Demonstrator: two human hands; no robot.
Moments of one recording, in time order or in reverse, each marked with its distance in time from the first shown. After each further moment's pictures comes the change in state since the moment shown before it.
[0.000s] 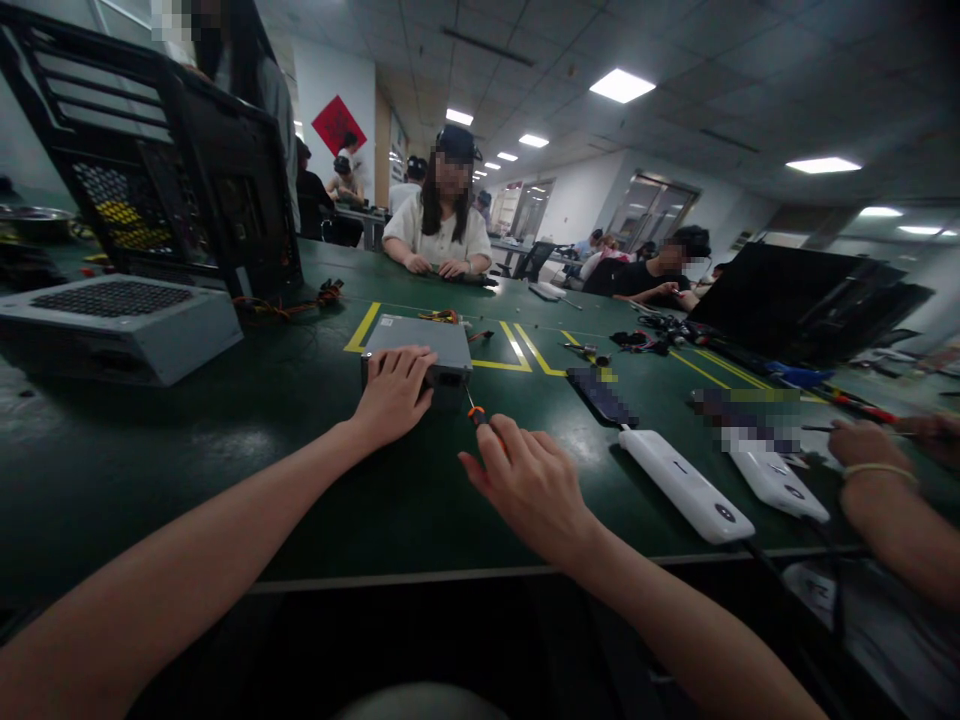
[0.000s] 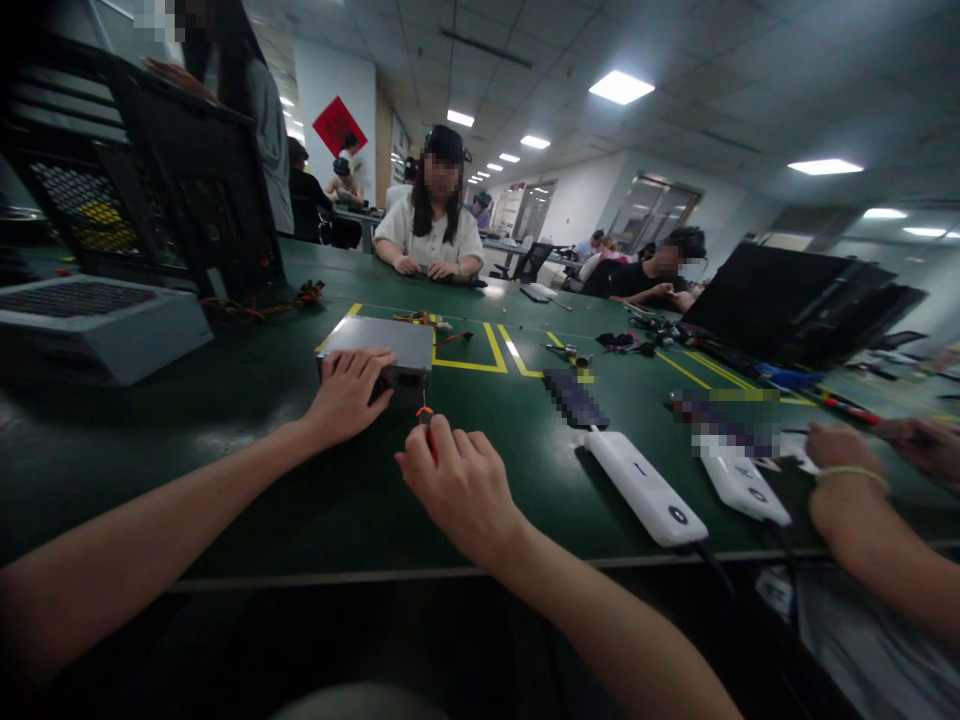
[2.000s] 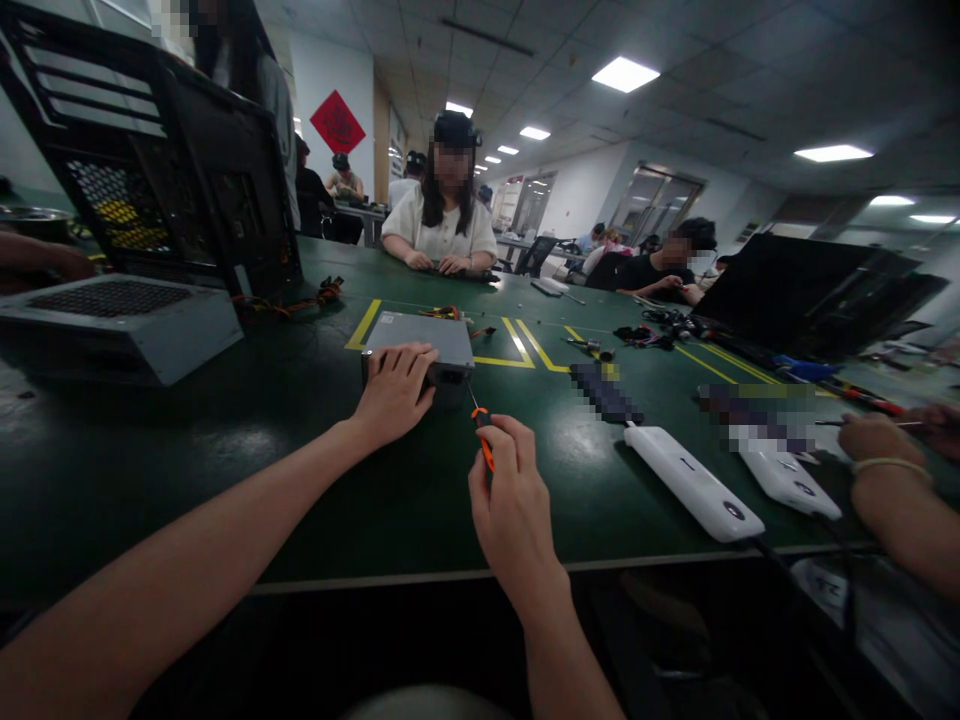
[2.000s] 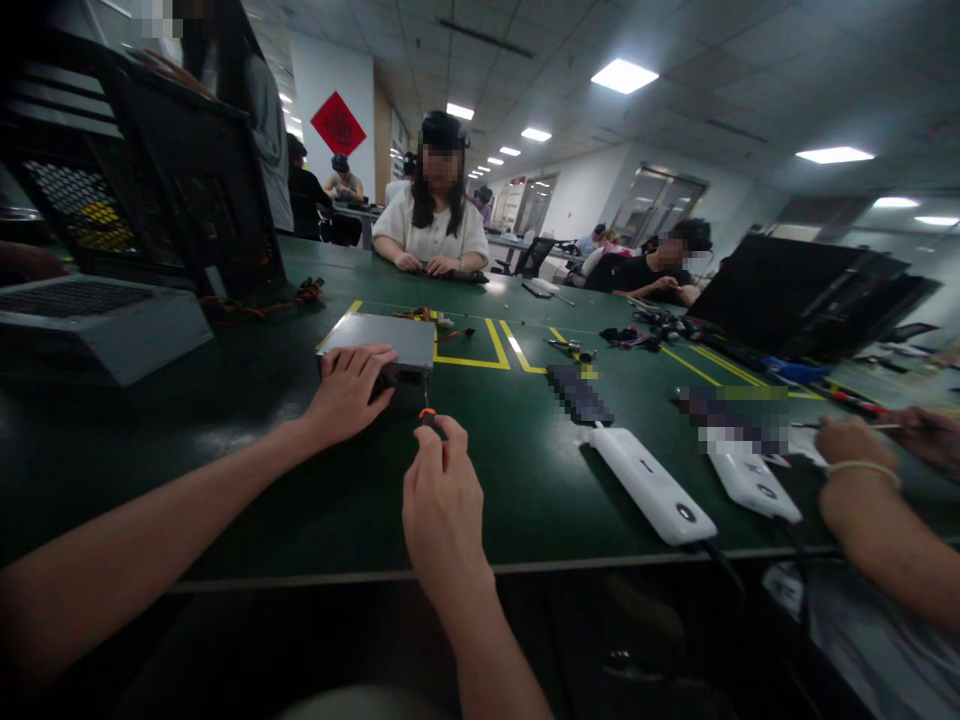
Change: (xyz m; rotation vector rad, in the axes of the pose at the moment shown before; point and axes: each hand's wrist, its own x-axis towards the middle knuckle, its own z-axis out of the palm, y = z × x) left_hand 0.000 -0.002 0.002 0.047 0.002 0.014; right_hand -0.004 -0.041 0.008 0.461 0.020 0.582
